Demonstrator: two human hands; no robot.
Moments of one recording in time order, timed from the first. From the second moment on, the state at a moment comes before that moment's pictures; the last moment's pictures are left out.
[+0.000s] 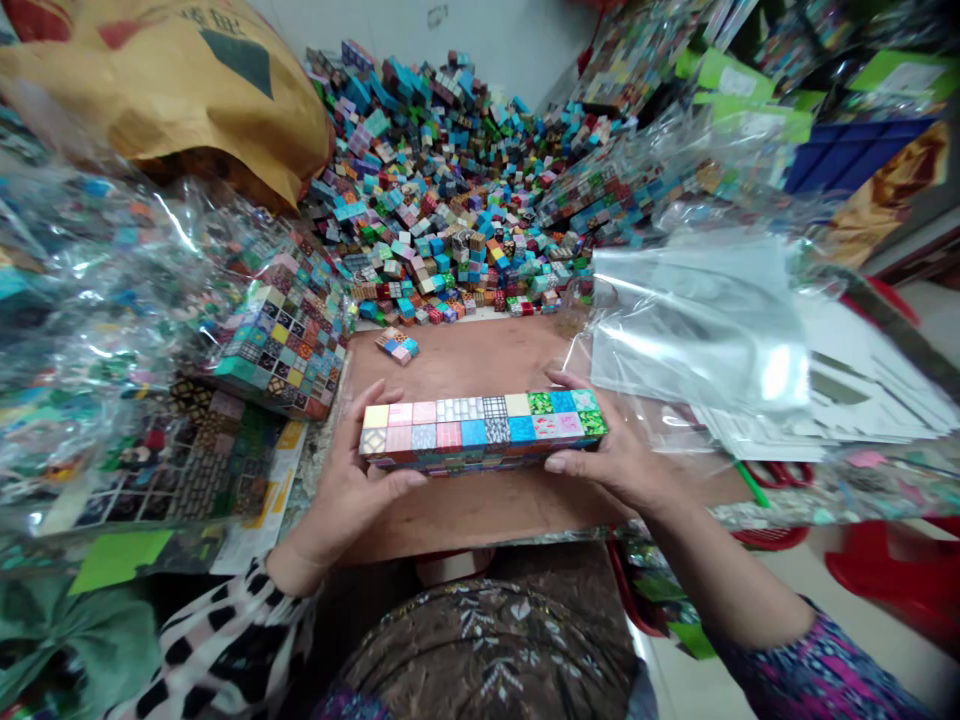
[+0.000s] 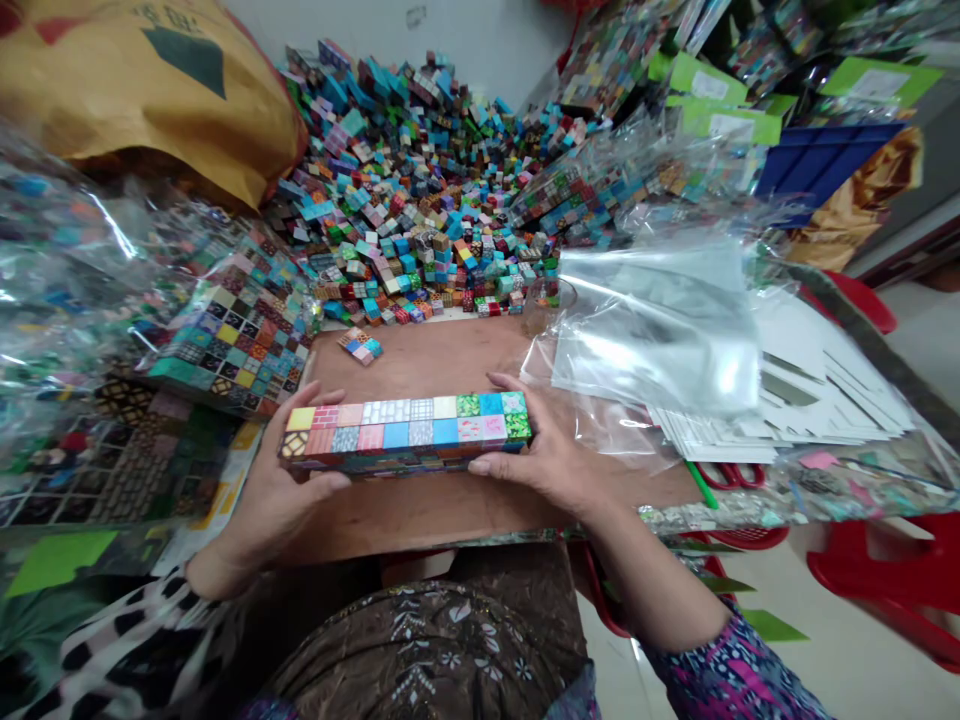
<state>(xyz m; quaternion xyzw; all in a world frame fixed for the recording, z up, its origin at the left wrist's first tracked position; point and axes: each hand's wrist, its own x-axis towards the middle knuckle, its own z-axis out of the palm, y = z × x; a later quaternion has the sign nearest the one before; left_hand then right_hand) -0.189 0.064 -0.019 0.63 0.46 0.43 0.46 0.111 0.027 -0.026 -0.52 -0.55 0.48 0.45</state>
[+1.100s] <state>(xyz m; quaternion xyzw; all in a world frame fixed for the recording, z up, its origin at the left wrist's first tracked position) -0.194 0.075 0.019 0.77 0.38 0.41 0.31 0.114 0.031 0.022 -0.49 -0.75 0.22 0.38</state>
